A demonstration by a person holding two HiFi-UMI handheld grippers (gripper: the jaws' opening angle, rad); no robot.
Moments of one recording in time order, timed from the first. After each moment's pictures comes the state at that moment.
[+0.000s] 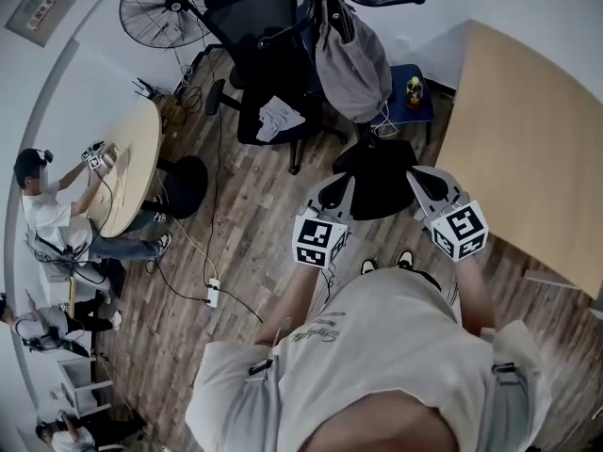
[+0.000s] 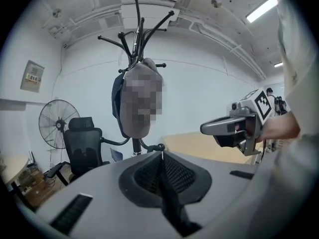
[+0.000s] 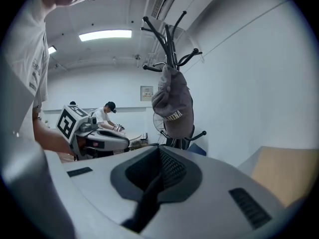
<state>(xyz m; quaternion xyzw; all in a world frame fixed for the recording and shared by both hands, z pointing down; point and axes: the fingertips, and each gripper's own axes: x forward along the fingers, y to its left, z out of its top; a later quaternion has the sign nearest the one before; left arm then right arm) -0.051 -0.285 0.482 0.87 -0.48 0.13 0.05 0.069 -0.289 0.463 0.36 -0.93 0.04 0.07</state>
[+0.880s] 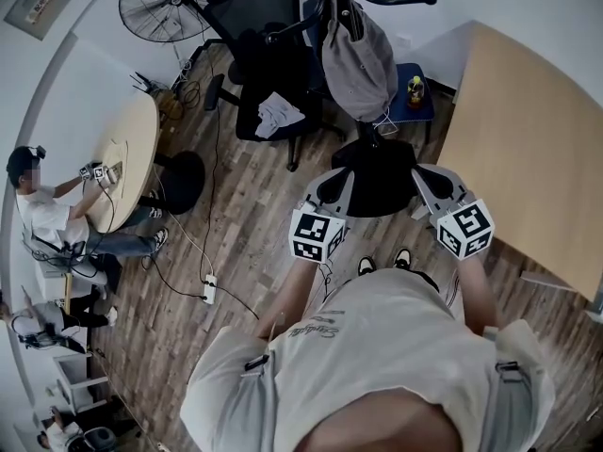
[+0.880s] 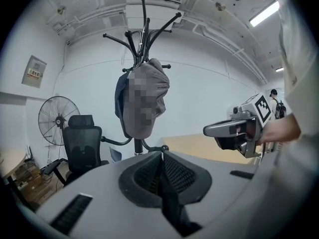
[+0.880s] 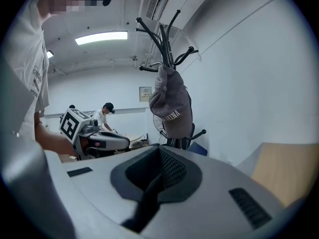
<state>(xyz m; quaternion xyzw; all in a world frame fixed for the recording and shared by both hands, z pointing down) -0.059 -0.294 0.477 0.87 -0.48 0.11 0.07 0.073 -0.296 0.461 0.36 -0.93 0.06 0.06</state>
